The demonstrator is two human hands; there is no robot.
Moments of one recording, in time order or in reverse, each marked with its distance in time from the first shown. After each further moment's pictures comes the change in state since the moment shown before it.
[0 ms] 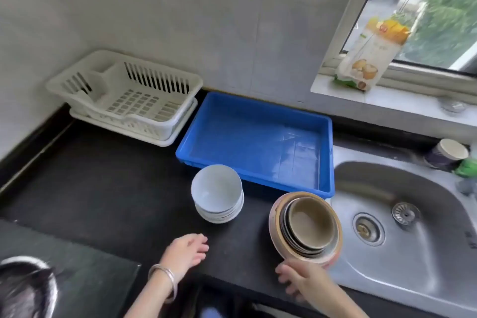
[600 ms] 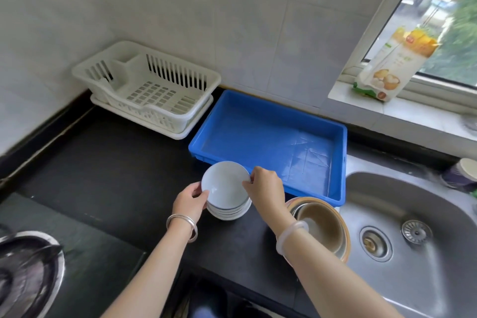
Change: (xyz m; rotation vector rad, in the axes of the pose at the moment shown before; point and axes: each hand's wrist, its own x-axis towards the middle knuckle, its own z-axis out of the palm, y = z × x) left_hand 0.042 0.045 -0.009 -0.079 0.303 0.268; right_hand 0.099 -0.157 -0.003 -0.382 0.499 -0.219
